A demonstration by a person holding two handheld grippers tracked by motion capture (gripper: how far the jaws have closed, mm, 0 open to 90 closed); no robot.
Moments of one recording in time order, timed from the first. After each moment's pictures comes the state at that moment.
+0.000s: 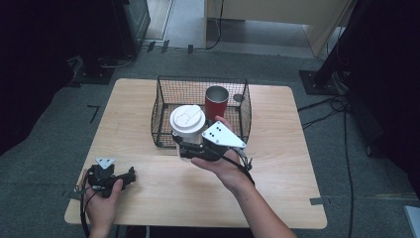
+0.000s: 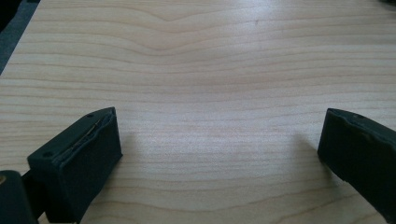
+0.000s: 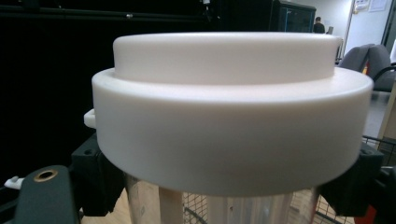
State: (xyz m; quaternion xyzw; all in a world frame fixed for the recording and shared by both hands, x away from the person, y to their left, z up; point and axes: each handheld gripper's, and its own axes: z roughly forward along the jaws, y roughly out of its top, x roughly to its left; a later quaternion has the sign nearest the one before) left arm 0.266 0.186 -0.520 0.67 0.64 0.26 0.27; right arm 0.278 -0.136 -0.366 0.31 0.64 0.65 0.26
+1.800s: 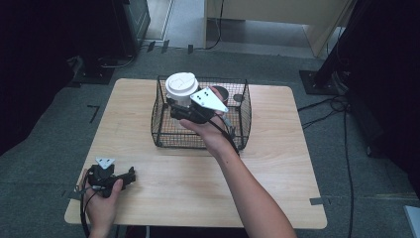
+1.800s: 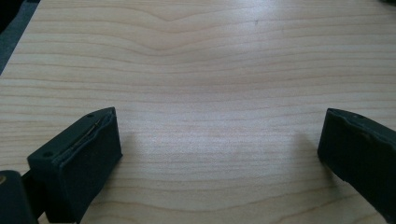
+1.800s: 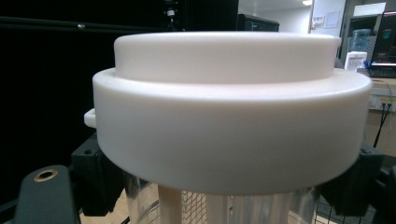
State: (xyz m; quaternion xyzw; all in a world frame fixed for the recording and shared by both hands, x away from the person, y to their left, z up) left arm 0.267 0.186 -0.520 0.67 0.64 0.26 0.27; right arm 0.372 -0.108 -0.359 0.34 0.61 0.64 0.31
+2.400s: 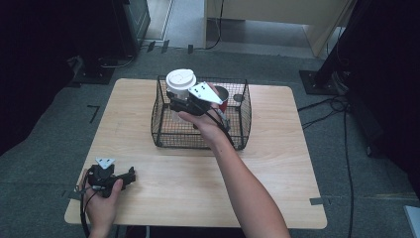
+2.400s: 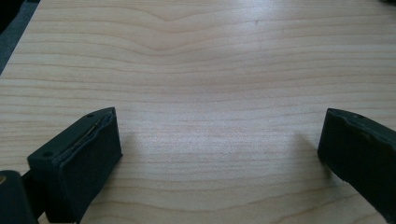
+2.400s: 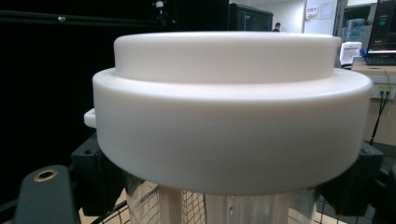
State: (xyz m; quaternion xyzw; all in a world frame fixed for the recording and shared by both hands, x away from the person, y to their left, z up) left arm 0.266 0.186 -0.520 0.67 0.64 0.26 0.27; right arm 0.413 -0.099 -0.382 0.36 0.60 0.64 0.31
